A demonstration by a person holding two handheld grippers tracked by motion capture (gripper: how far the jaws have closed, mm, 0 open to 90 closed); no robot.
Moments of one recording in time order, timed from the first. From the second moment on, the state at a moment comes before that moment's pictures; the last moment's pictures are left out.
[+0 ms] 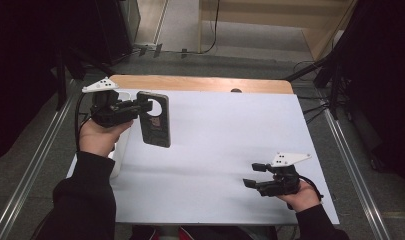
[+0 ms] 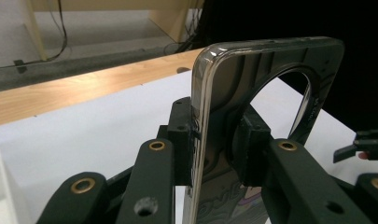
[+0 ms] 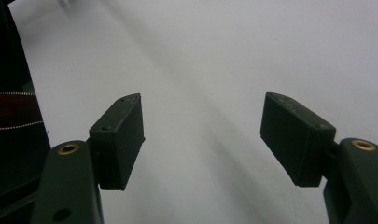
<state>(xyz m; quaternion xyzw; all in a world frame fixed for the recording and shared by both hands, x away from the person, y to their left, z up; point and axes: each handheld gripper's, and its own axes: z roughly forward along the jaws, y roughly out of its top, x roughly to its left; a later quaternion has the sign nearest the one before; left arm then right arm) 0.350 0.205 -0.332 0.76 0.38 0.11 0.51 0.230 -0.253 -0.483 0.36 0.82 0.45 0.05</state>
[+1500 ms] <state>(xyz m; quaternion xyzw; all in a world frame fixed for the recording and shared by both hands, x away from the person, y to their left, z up) 0.385 0.265 -0.301 0.73 0.42 0.17 0.51 0.230 -0.254 -0.482 0.36 0.81 0.45 0.05</state>
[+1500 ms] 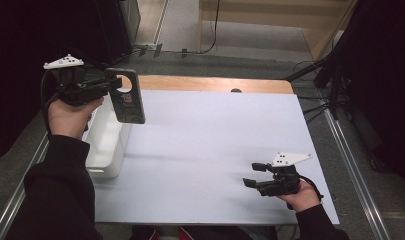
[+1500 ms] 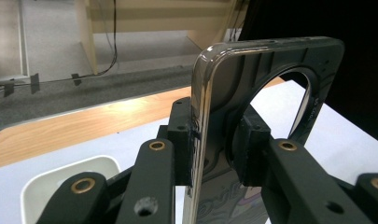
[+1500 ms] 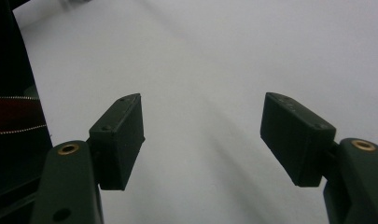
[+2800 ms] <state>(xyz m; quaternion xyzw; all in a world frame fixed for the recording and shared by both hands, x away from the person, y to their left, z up) 0.432 0.284 -0.300 0.72 0.44 0.20 0.50 0.226 -0.256 -0.486 0.37 0.81 0.45 0.05</state>
